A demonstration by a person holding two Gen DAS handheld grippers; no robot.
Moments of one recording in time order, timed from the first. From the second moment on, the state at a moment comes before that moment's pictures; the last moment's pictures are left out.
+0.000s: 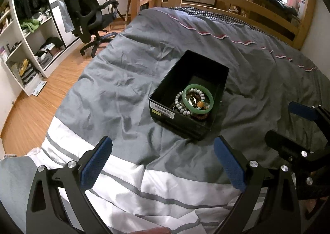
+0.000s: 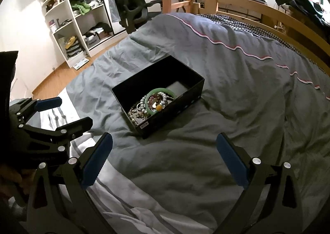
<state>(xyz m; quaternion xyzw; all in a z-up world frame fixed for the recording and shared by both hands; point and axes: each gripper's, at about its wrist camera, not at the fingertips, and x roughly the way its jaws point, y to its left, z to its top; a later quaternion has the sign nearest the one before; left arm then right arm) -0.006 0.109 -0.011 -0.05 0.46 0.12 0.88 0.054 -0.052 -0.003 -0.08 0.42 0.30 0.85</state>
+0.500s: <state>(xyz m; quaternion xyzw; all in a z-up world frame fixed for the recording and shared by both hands) -0.006 0.106 -0.010 -0.03 0.46 0.13 0.88 0.054 -0.051 -0.005 -0.08 0.42 0.30 0.85</state>
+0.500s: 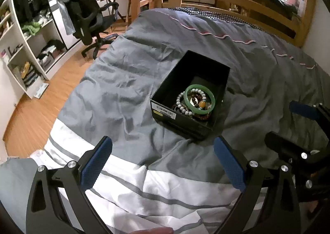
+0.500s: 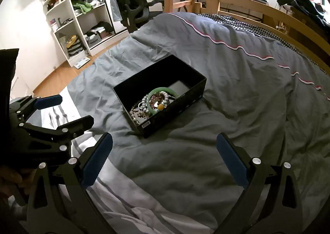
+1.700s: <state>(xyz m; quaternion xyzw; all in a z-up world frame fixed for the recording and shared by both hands) -0.004 0.099 -0.012 -0.02 0.46 0.12 0.88 0.059 -0.056 -0.009 -0.08 0.42 0.31 0.85</state>
